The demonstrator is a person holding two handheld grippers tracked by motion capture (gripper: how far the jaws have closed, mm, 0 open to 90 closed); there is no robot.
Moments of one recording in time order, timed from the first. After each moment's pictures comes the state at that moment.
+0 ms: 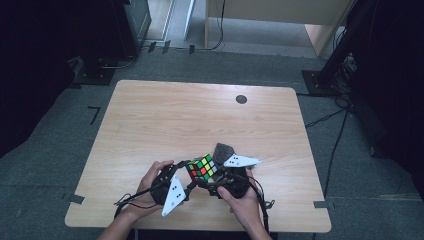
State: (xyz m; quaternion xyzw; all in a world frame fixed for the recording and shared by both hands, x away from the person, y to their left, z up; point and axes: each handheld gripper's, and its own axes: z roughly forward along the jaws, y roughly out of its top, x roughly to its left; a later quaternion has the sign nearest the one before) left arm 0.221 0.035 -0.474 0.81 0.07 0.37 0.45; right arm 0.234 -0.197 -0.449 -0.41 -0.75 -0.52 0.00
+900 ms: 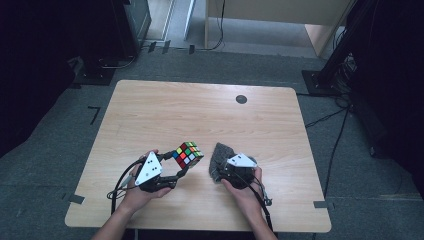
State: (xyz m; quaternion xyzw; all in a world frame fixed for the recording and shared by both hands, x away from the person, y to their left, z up) left arm 0.256 0.075 -0.458 0.79 0.21 0.21 0.54; right arm 0.269 -0.215 -0.520 -0.48 -0.75 -0.39 -0.23
